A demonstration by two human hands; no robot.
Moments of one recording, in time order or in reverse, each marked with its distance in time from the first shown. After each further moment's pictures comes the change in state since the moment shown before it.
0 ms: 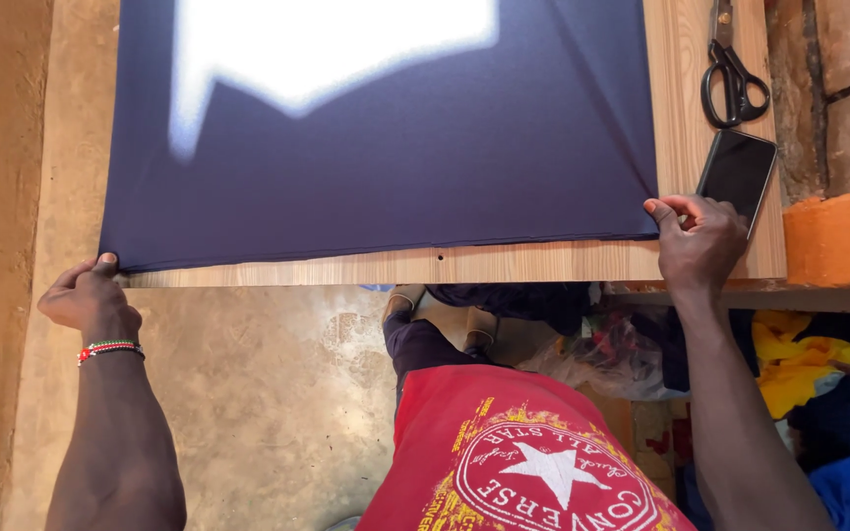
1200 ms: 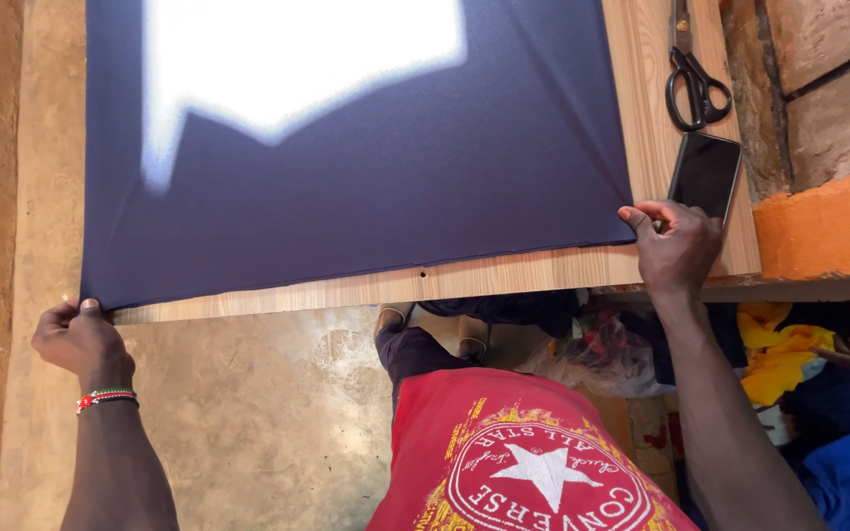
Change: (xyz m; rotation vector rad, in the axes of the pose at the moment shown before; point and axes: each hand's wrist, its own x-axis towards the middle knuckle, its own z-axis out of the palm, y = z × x) left_hand 0.045 -0.062 -0.001 0.077 -0.154 0.234; right_hand 0.004 -0.009 -0.007 0.010 -0.010 0.029
